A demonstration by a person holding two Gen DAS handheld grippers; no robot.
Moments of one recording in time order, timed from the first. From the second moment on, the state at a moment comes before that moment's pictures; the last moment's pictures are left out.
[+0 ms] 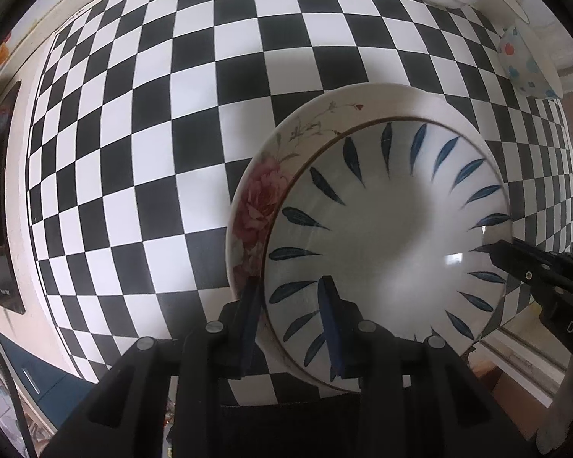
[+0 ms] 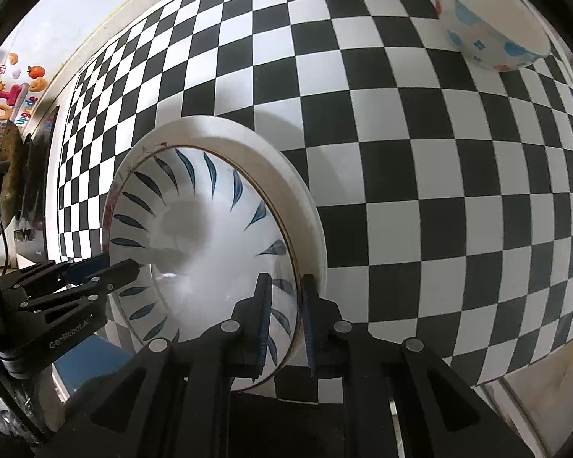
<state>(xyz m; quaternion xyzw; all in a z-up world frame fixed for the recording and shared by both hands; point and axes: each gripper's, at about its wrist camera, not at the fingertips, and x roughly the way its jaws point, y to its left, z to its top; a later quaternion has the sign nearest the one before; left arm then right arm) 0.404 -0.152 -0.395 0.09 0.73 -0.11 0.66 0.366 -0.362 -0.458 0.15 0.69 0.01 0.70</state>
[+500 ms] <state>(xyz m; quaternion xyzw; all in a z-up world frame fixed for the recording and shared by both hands) 0.368 -0.146 -0.300 0.07 0.71 -0.12 0.69 0.337 -0.358 -0.357 0.13 0.65 0.00 0.75</state>
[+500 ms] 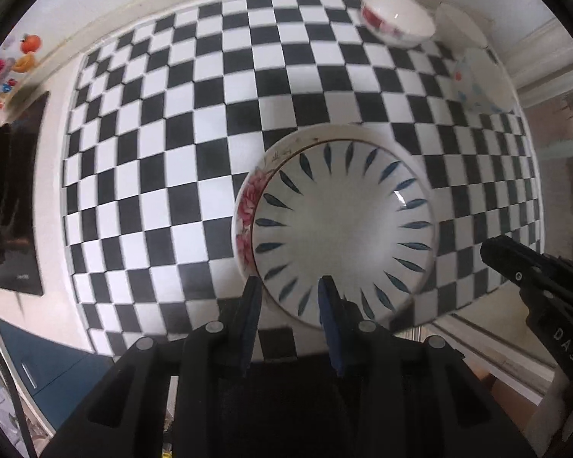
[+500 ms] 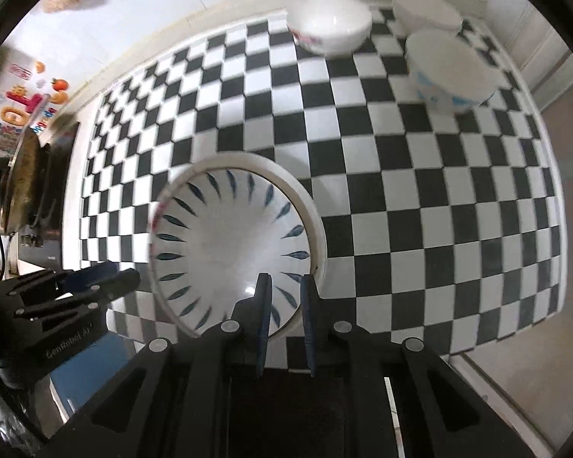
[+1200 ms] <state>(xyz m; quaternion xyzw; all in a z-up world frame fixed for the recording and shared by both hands) 0.340 -0.144 -0.202 0.04 0.64 -0.11 0.75 0.288 -0.338 -0.247 0.11 0.61 0.03 0.79</state>
